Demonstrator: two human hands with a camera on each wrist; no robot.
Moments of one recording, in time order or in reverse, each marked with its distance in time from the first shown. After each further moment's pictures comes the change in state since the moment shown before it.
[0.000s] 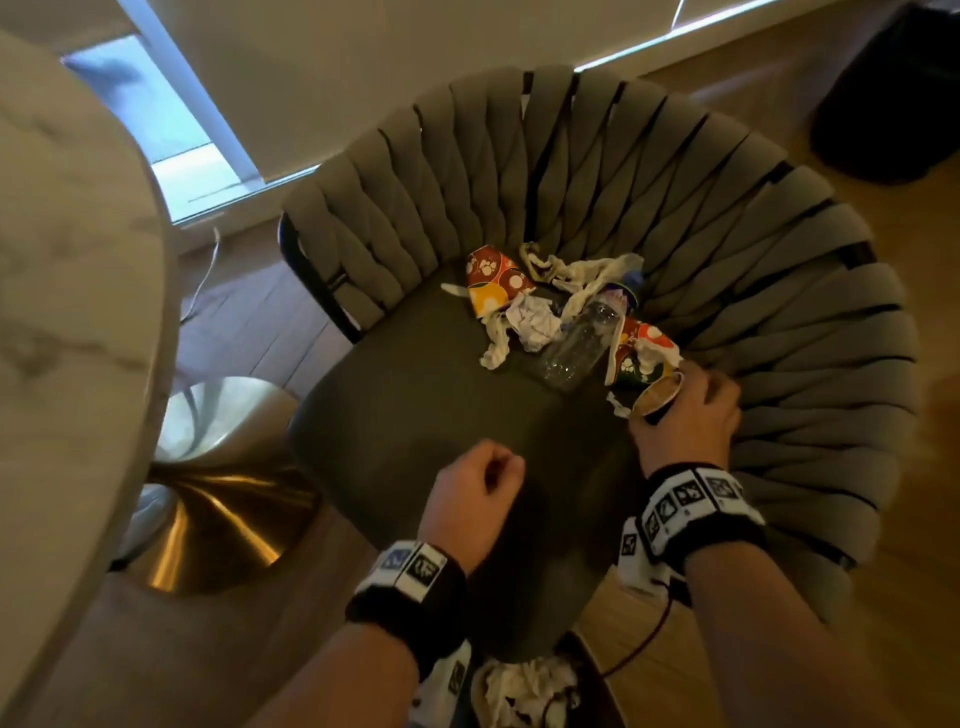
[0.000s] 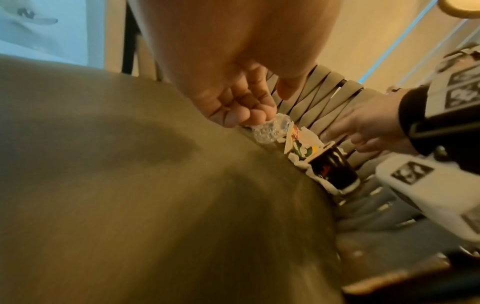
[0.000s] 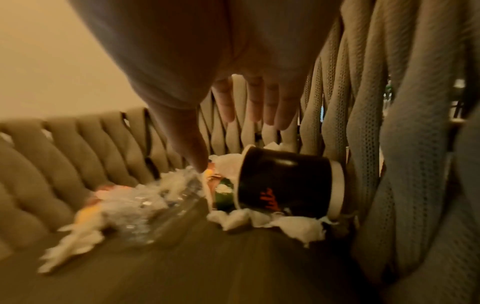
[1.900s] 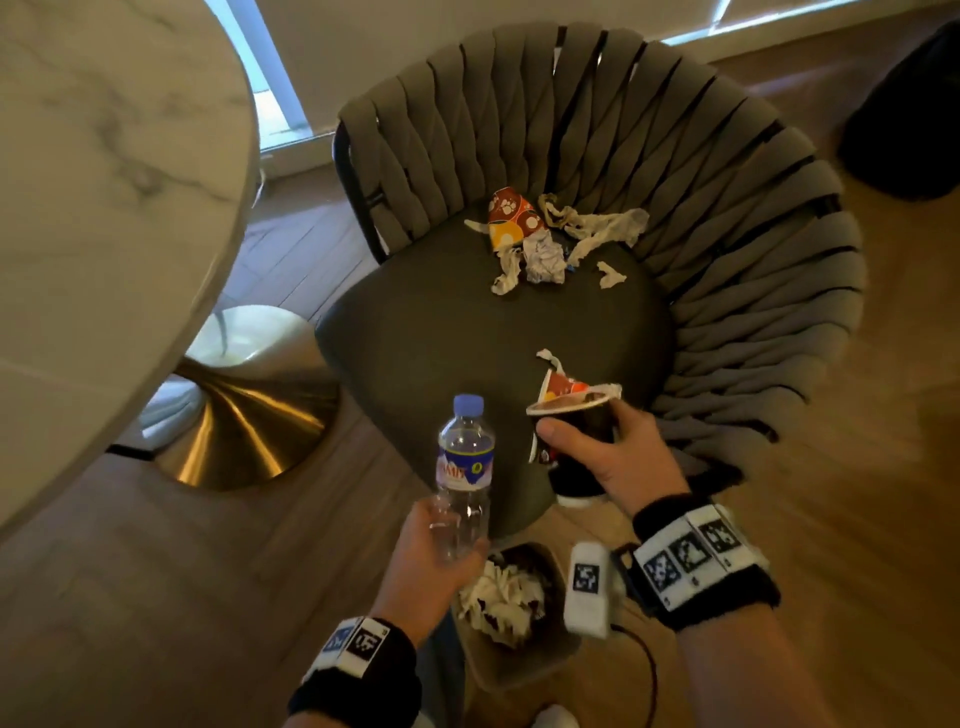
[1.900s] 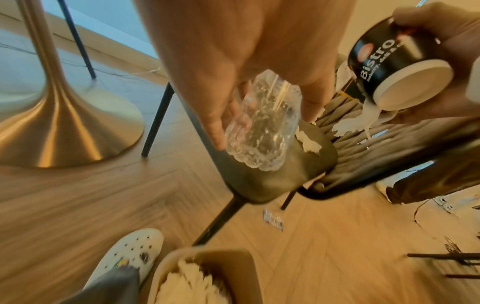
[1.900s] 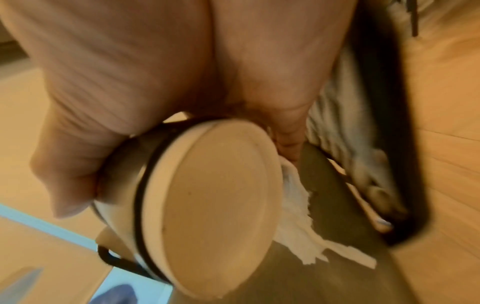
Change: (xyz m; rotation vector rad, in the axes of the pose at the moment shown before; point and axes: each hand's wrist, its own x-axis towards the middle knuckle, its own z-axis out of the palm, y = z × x) left_hand -0.176 -0.071 0.066 -0.420 0.084 -0.349; right_hand -0.136 0.034 -0.052 0.445 -0.648 0.036
